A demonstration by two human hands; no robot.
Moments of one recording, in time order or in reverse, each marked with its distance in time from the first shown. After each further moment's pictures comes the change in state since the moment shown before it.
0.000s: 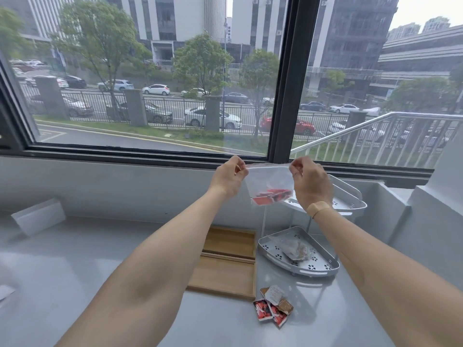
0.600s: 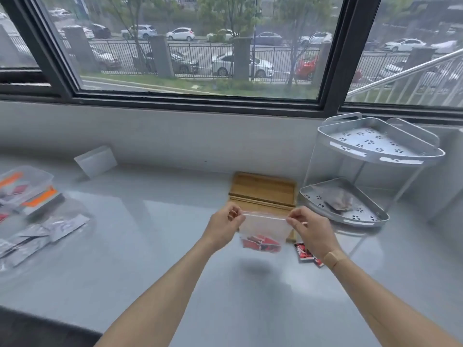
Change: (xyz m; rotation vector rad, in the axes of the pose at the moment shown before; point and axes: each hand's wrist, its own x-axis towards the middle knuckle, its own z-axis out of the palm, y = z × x) left_hand -0.202 -0.167 -0.005 -0.149 -0.145 -0.387; right_hand -0.208 0.012 0.089 0.281 -0.596 0.201
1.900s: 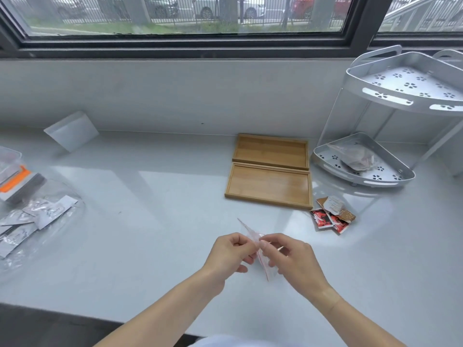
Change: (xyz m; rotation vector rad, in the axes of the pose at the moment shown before) left_hand -0.064 -0.045 0.005 -0.353 -0.240 -0.513; right_hand -0.079 -0.038 0.091 0.345 -0.243 0.320
